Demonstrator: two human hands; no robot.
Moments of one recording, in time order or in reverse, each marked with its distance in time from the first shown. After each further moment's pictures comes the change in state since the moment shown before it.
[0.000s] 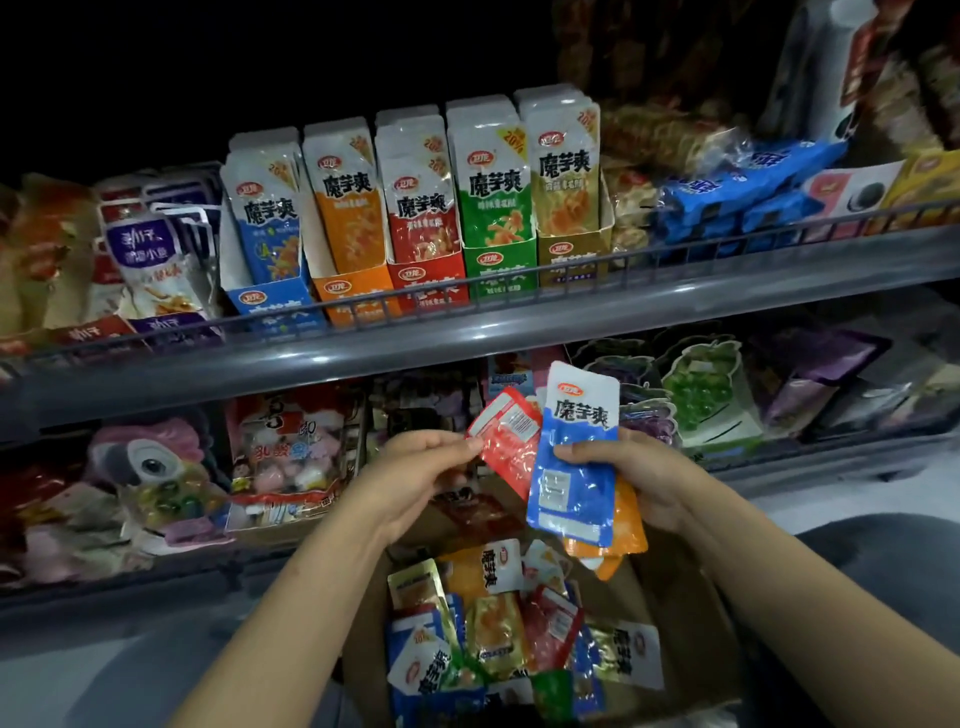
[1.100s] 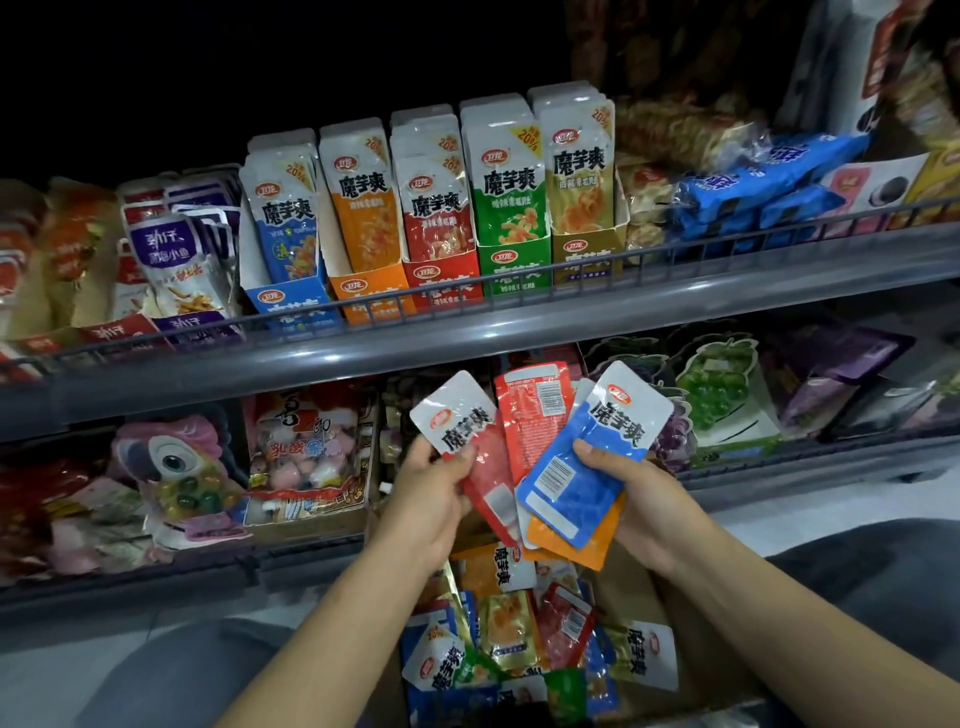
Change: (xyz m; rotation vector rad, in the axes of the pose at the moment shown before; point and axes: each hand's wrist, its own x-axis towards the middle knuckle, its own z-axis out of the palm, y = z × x) left_hand -0.004 -0.021 0.015 -0.476 0.201 -0.020; right_hand -0.010 0.029 0.021 0.405 0.025 -0.134
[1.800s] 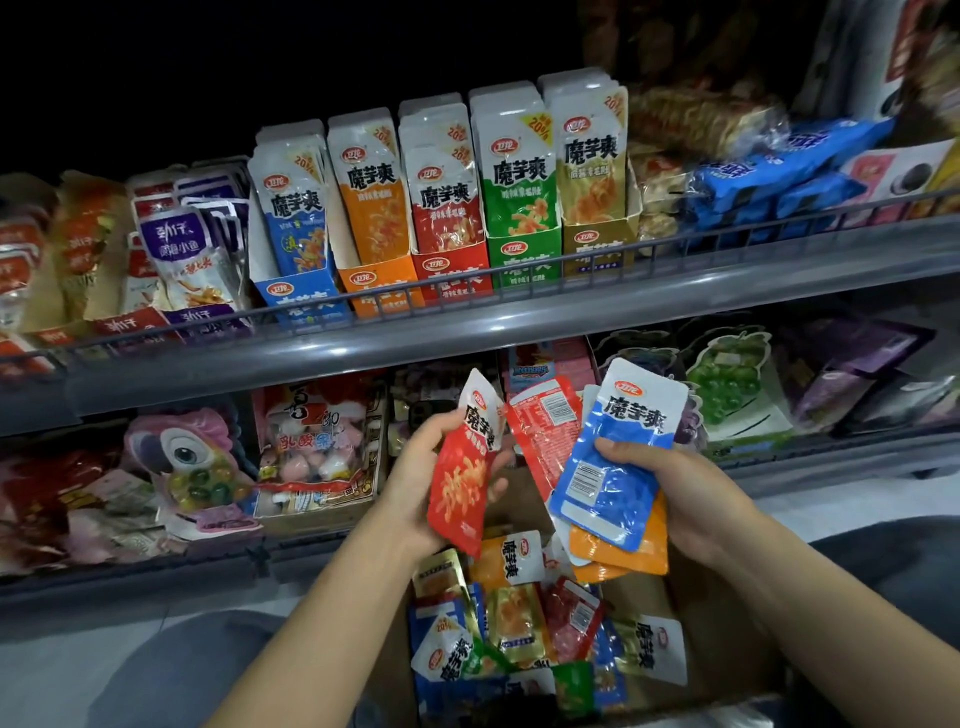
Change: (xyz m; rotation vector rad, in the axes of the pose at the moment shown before) left_hand -0.002 0.016 -0.010 -0.116 -0.173 -0.221; right_hand -0.013 -0.020 -0.001 -0.193 0.092 0.041
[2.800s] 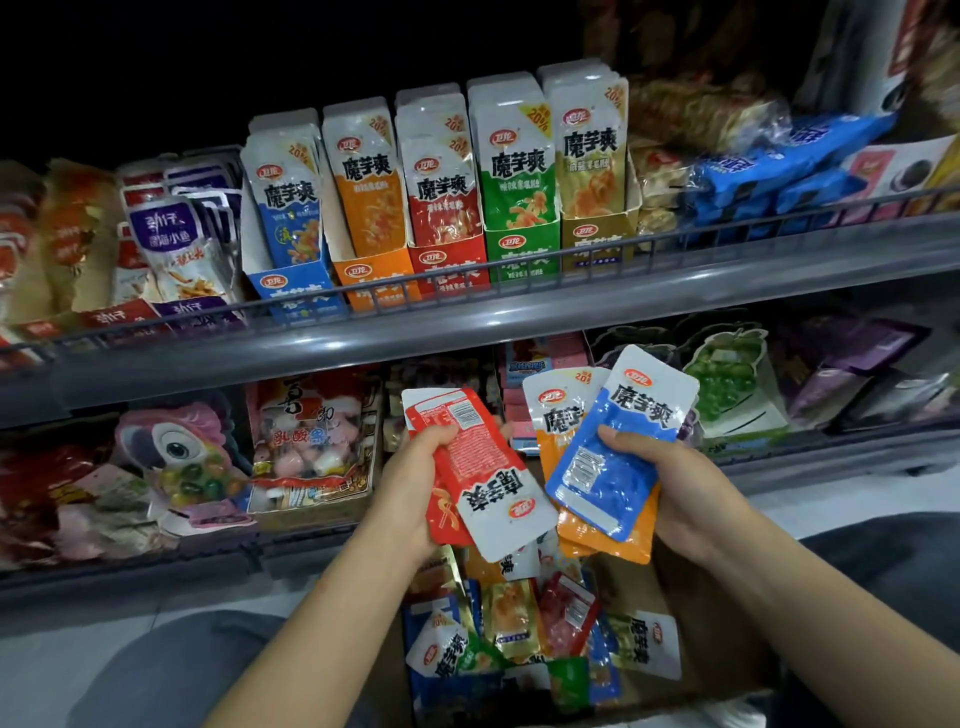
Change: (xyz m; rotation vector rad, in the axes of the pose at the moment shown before) left_hand 0.007 -0.007 -0.006 0.067 0.167 0.110; right_hand 0.001 0.002 0.002 0.136 -0.030 -0.048
